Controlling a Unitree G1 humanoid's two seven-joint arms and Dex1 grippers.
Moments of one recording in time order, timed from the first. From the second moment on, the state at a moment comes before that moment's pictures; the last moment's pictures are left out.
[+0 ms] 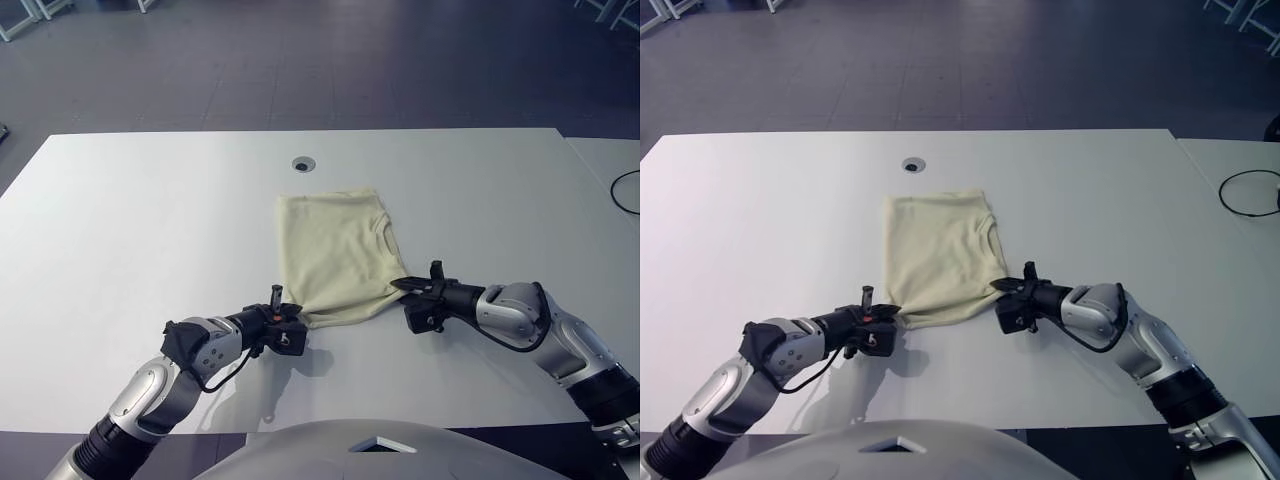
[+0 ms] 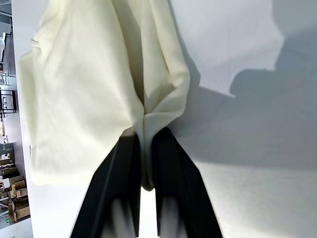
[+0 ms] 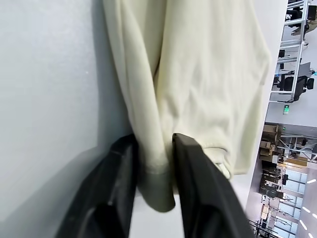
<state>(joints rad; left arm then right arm) 0.16 0.69 -0.41 -0.49 0.67 0.03 -0.80 -0.04 -0.83 0.37 -0.13 -0.56 -0.36 0.69</state>
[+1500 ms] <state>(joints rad) -0.21 0.85 -0.10 -0.44 -0.42 0.61 -1.25 -0.52 -0.91 0.27 -0.17 0.51 0.79 1.48</state>
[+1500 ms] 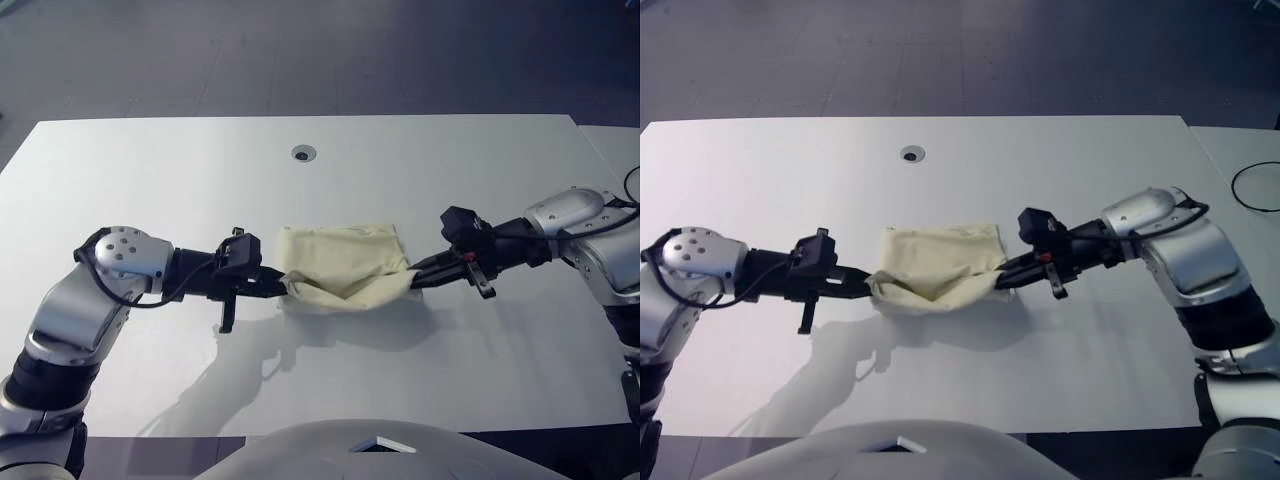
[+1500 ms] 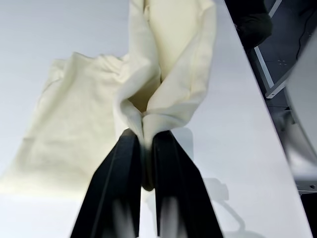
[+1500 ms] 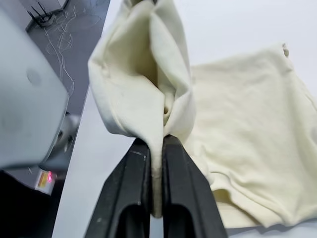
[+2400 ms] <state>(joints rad) -0.55 0.64 -0.19 0.22 -0.31 0.44 -1.23 -0.90 -0.57 0.42 0.80 0.16 0.46 1.59</state>
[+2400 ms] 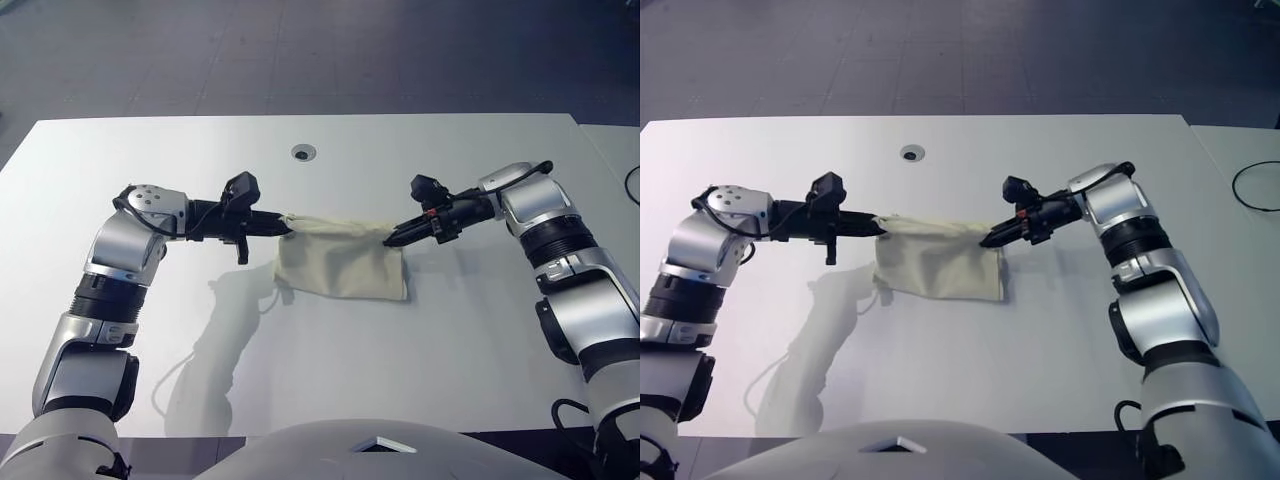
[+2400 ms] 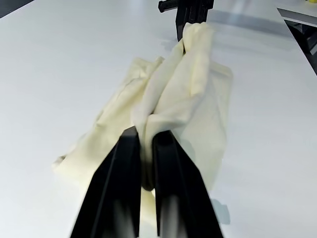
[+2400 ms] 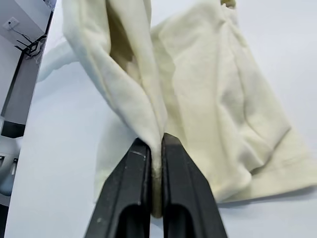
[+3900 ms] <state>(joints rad) -0.66 0.37 0.11 0.52 -0.16 0.31 -0.47 -0.85 -0.23 0.16 0.77 0.14 0.12 1.23</state>
